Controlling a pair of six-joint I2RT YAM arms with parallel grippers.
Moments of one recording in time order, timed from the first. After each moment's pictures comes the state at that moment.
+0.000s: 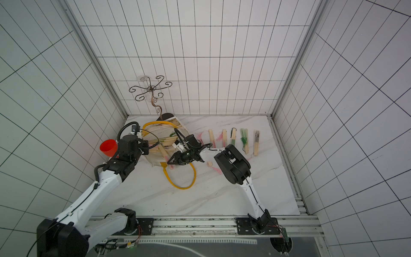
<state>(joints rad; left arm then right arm) -0.21 1.06 0.80 -0.23 -0.32 -0.03 0.74 2.26 1.45 0.17 -0.93 0.72</state>
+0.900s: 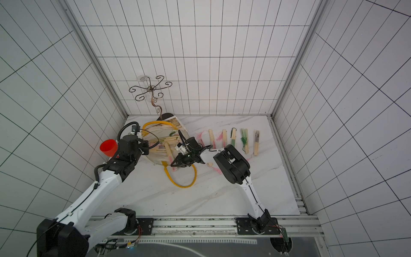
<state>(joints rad) -0.21 1.06 0.80 -0.23 -0.32 -0.04 0.74 2.26 1.41 0.11 -0.86 0.75</state>
